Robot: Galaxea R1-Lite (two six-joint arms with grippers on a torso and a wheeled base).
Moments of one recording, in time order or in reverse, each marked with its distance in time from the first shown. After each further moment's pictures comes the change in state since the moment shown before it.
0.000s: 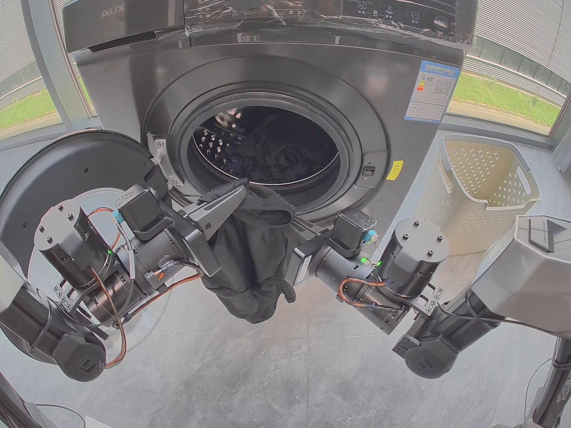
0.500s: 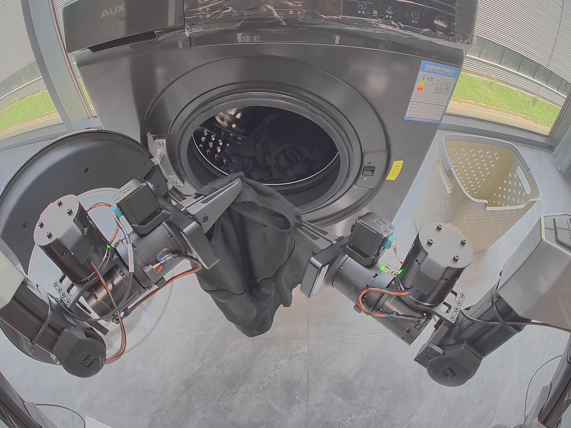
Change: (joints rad) left arm 0.015 0.004 -0.020 -0.001 0.003 -0.001; right arm 0.012 -0.091 0.117 0.006 -0.004 0.001
